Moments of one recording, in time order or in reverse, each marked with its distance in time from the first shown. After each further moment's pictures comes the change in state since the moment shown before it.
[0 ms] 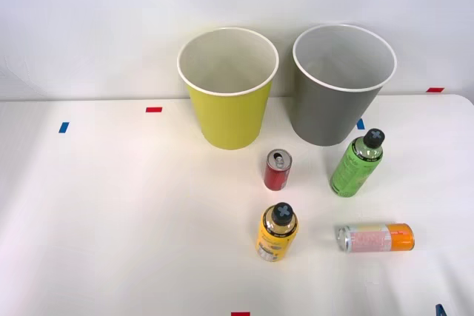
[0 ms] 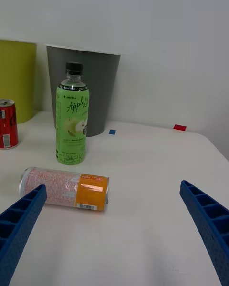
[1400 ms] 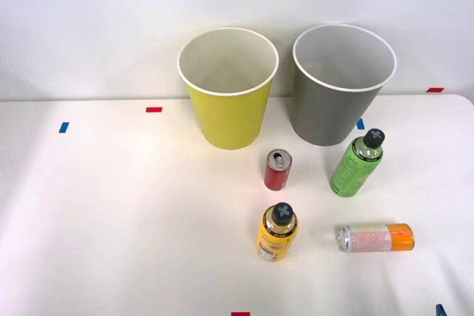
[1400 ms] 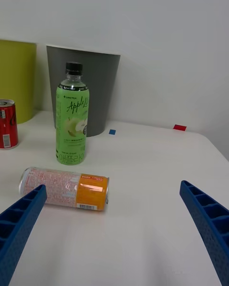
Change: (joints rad) arm 0.000 0.000 0.000 0.000 0.000 0.000 0.000
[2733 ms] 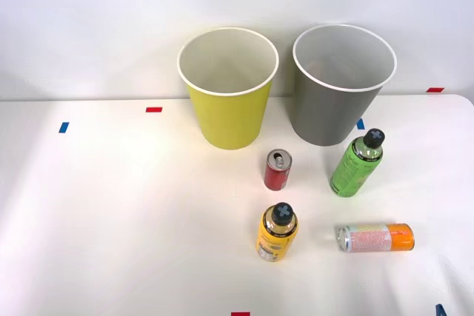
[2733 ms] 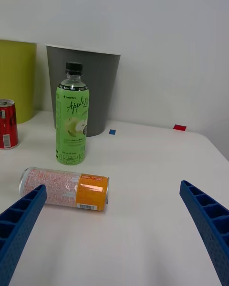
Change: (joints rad) arm 0.000 0.000 0.000 0.000 0.000 0.000 0.000
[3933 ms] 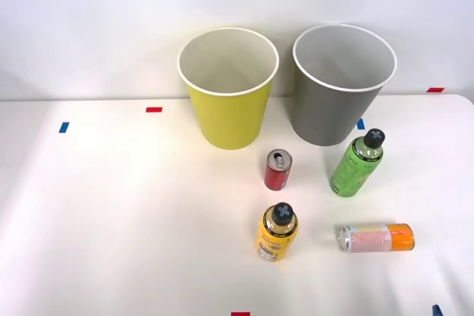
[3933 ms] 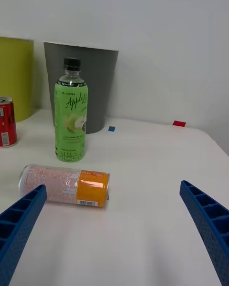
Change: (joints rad) arm -0.010 0.012 0.011 0.027 -0.006 0.011 0.001
